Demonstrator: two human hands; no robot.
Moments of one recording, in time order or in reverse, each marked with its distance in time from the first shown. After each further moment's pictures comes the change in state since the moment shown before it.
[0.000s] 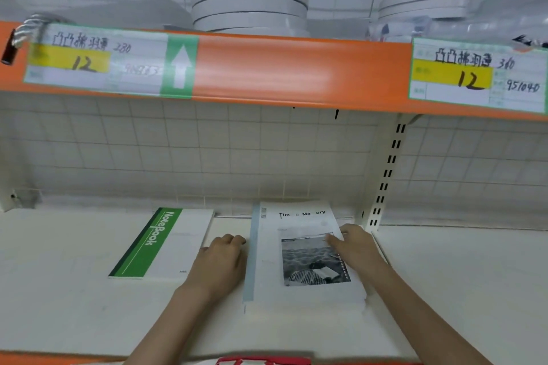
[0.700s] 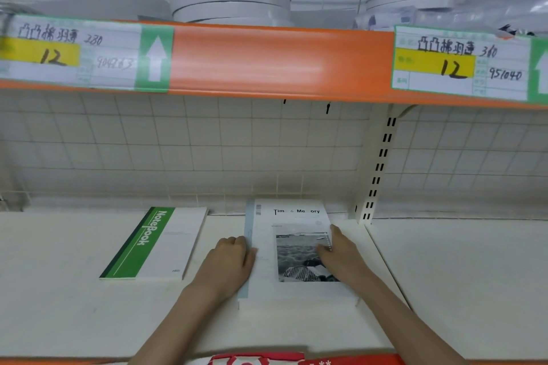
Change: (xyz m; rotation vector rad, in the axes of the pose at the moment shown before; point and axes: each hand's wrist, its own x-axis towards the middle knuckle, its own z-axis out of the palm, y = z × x) left_hand 0.004 0.018 0.012 -0.089 -0.031 0.017; right_hand -0.026 -0.005 0.009 -0.064 -0.145 -0.010
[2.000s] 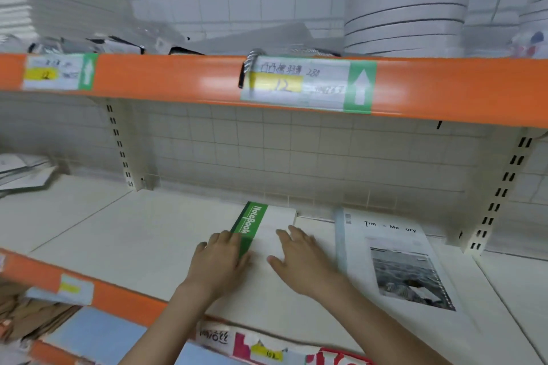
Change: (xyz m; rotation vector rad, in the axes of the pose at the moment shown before) left_hand -0.085 -0.119 -0.079 0.318 0.082 -0.283; right_hand -0.027 -0.147 0.139 -0.518 -0.181 -0.602
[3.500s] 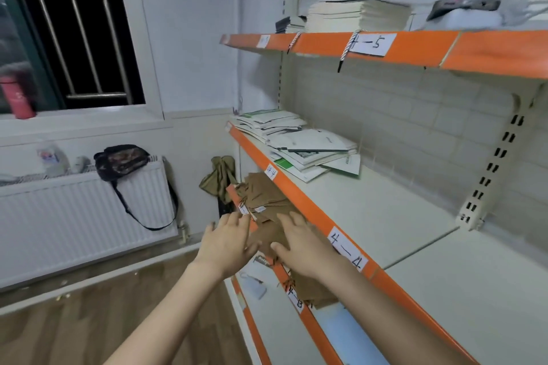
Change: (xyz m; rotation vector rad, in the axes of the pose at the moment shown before) left_hand -0.205 -0.549 -0.047 0.159 -0.013 -0.760; right_hand 0.165 -0.588 0.151 0.040 -0.277 -0.799
